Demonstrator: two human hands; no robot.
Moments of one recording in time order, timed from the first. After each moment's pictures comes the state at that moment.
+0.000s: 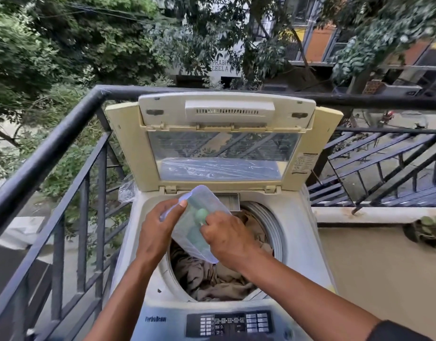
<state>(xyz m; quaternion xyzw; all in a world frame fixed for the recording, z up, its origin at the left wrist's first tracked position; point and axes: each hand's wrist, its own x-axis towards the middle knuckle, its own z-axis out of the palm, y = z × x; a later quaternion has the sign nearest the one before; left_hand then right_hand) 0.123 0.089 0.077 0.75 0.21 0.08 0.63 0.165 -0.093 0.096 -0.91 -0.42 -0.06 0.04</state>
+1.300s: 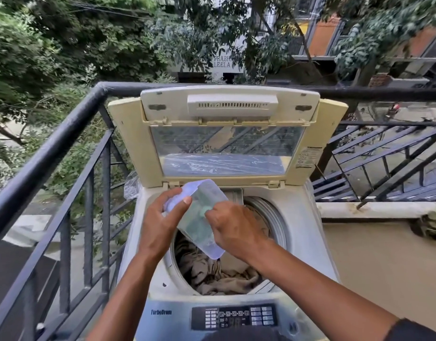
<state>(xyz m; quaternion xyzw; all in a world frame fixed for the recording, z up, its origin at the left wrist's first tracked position) 0.118 0.087 0.087 0.76 0.17 0.12 0.62 0.169 -0.096 0.108 -0.91 -0.39 -0.03 0.14</state>
